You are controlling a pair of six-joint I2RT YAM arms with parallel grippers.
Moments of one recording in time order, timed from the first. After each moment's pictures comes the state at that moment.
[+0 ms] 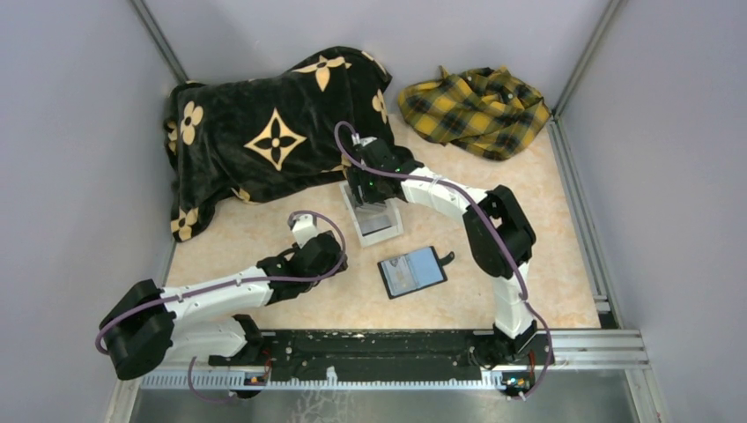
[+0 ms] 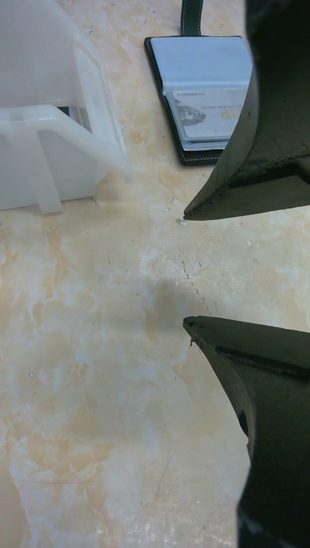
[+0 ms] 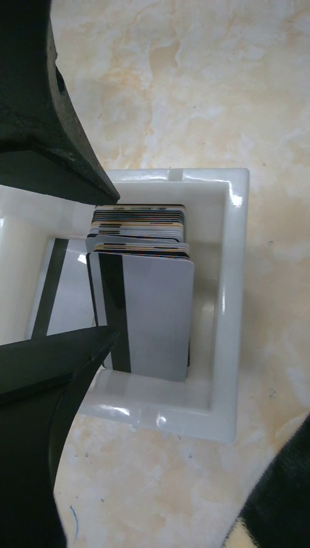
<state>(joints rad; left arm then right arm) -0.94 1.15 0.50 -0.20 -0.53 -1.04 0.72 1.98 1.53 -0.39 0.01 0.33</state>
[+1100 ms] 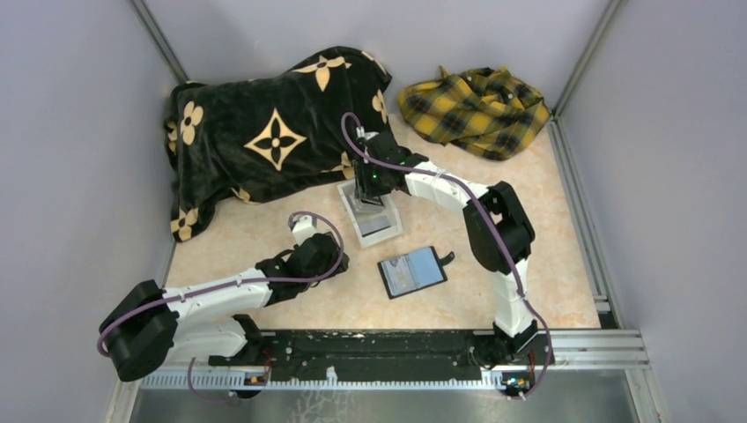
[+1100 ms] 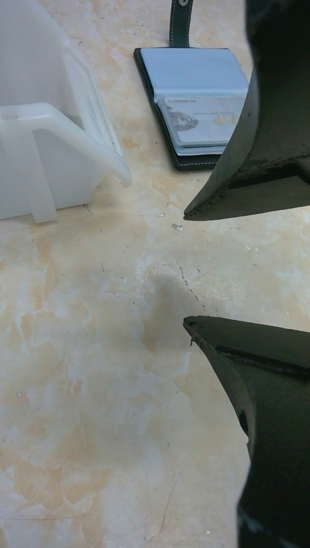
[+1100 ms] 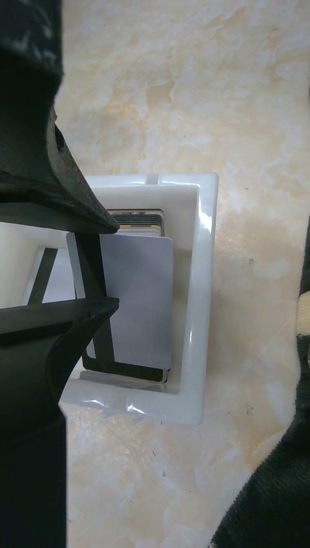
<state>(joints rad) -0.90 1.15 0.46 -0.10 -0.45 -1.02 0.67 2.03 1.58 -0.37 -0.13 0.35</state>
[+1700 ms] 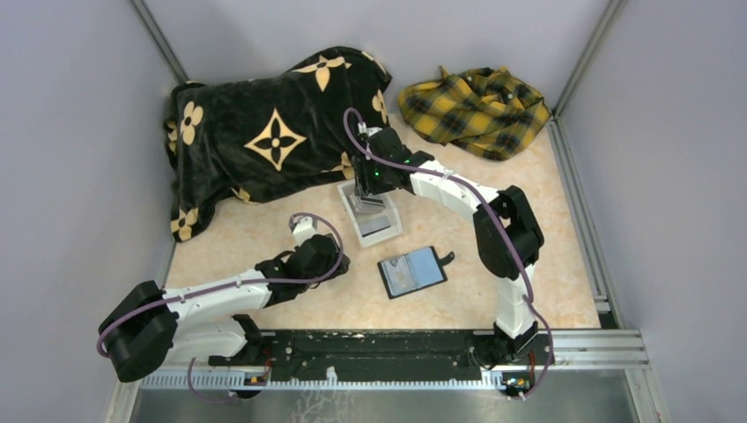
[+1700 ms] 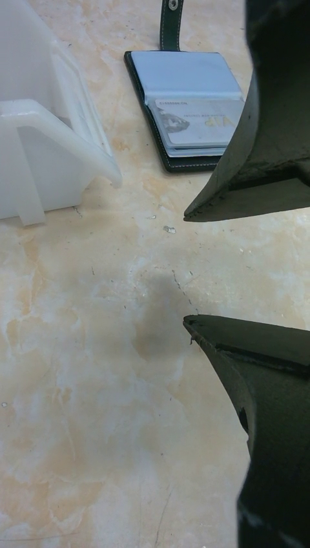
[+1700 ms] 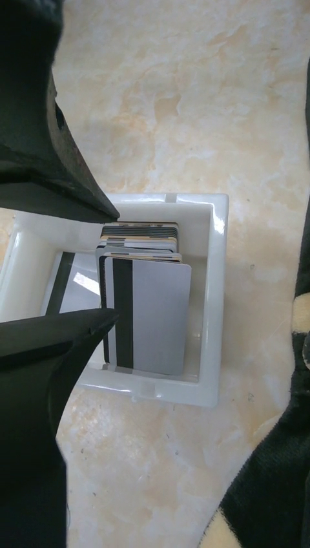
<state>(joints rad) -0.90 1.15 0.44 -0.09 -0.42 -1.03 0.67 1.95 1.57 -0.40 -0.11 0.34</state>
